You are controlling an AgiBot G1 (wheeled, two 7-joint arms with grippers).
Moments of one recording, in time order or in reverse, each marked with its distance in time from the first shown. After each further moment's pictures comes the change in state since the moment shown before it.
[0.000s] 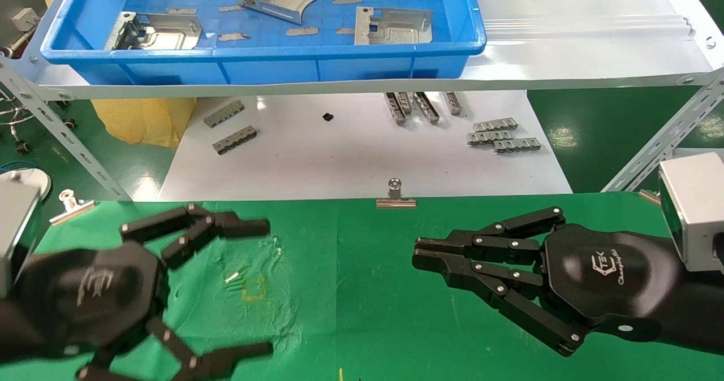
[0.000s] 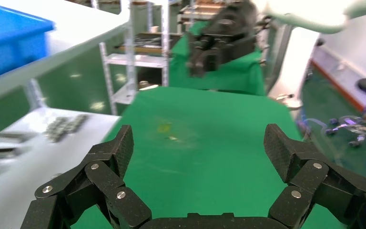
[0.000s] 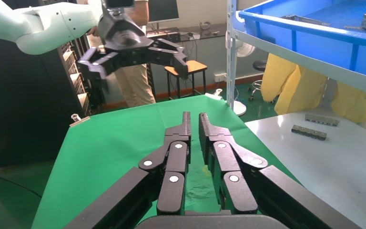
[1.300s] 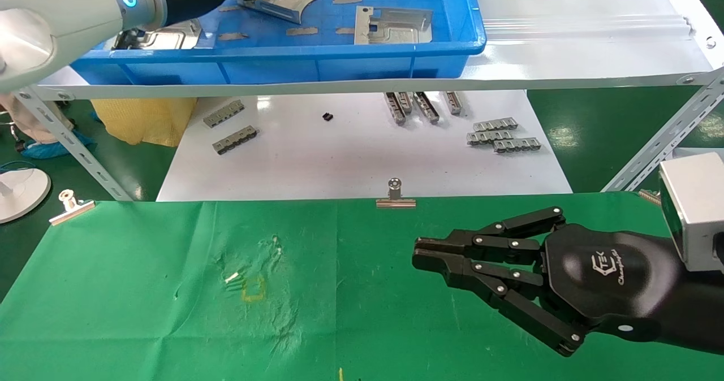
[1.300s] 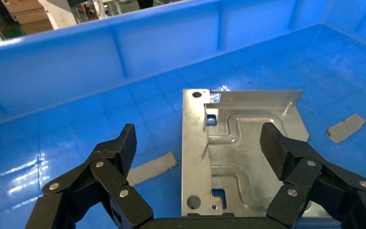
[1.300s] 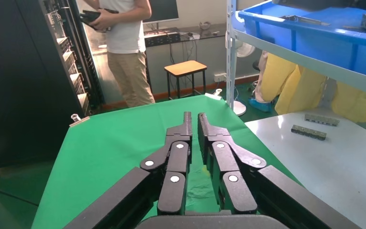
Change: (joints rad) left arm -0.816 0.706 0.199 1.189 0.522 -0.831 0.122; right arm 0.000 0.000 0.000 0.000 0.000 0.000 0.000
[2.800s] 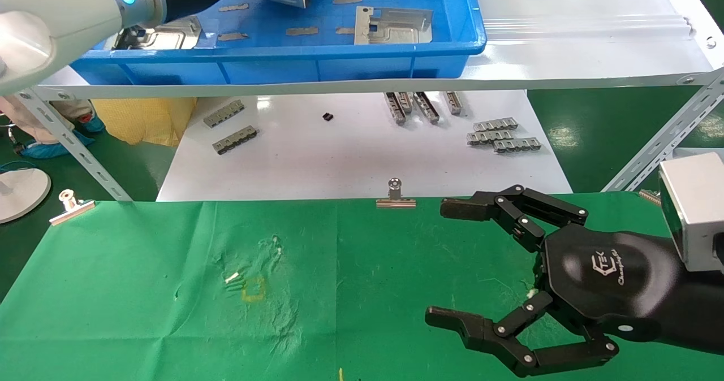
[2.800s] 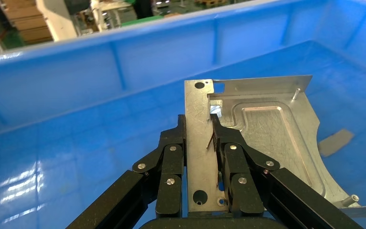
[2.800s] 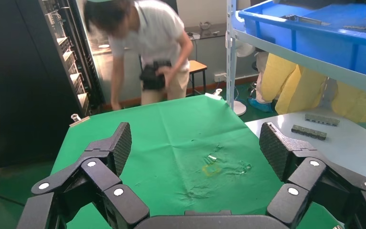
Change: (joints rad) left arm 0.011 -0.013 0.030 -0.044 -0.041 0.008 -0.023; right arm 0.000 0.000 0.000 0.000 0.000 0.000 0.000
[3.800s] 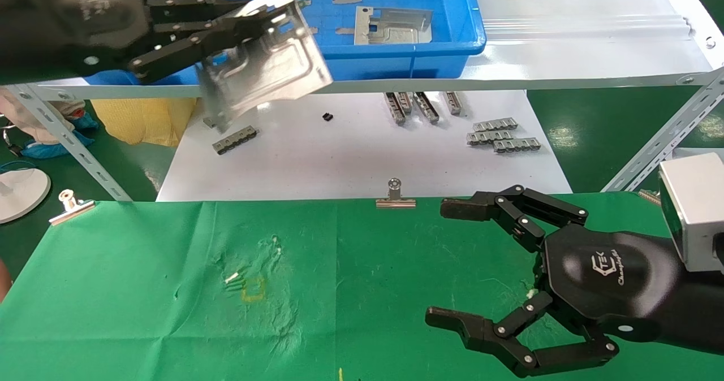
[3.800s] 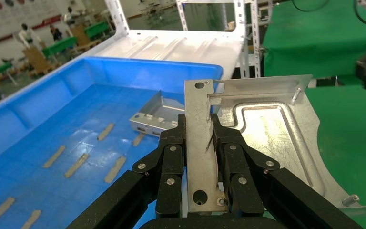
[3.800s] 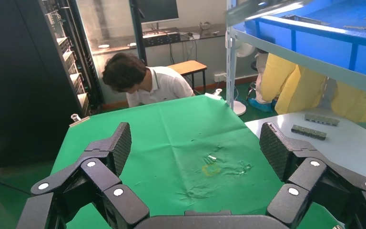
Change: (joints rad) left arm 0.071 -0.417 -0.020 -0.222 -0.171 0.927 0.296; right arm 0.000 0.000 0.000 0.000 0.000 0.000 0.000
